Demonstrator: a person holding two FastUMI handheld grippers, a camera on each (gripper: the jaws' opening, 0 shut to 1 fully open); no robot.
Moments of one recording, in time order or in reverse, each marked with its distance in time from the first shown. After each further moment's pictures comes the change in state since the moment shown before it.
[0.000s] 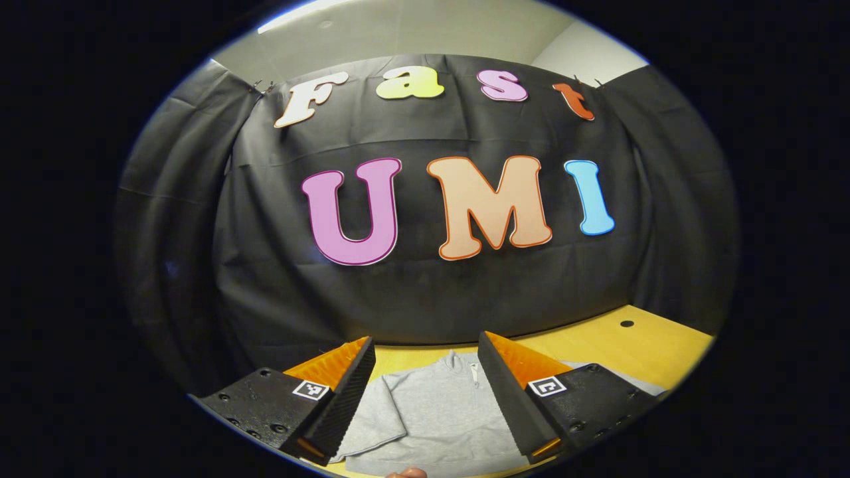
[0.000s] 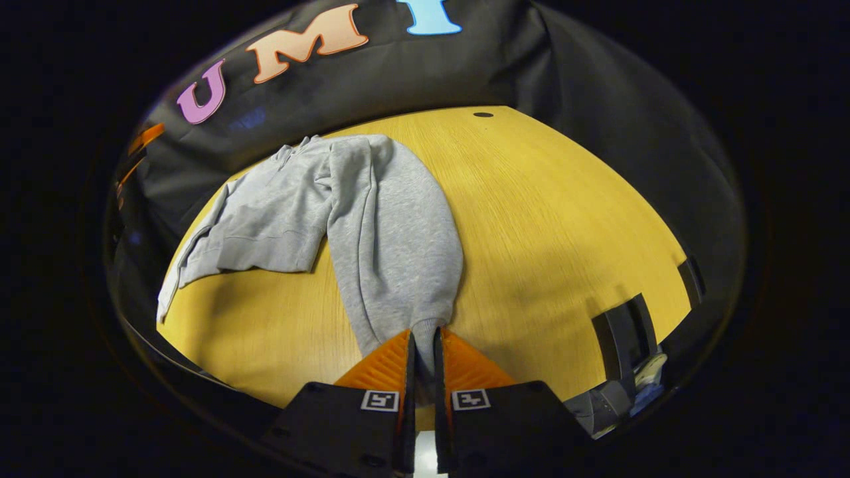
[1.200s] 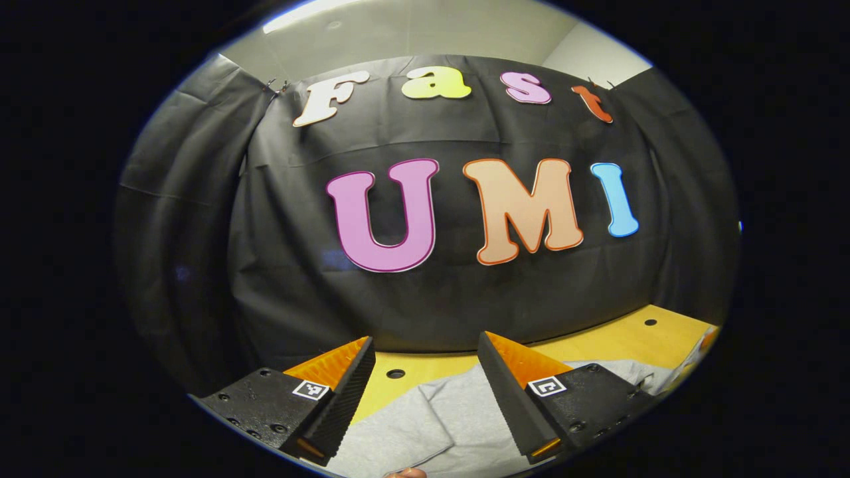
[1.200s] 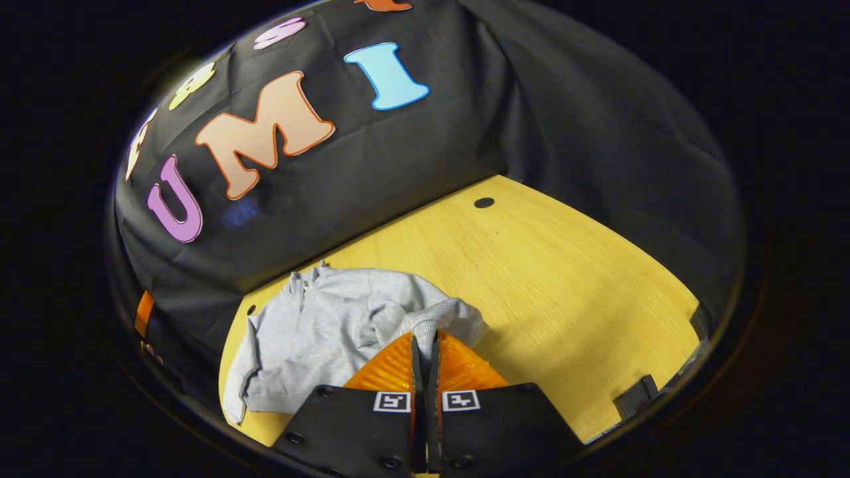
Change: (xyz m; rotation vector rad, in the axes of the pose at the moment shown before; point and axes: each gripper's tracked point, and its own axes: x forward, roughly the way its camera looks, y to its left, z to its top) left arm 0.020 0.087 0.005 0.030 -0.031 0.066; right arm -0.007 0.067 0.221 0.231 -0.329 0.079
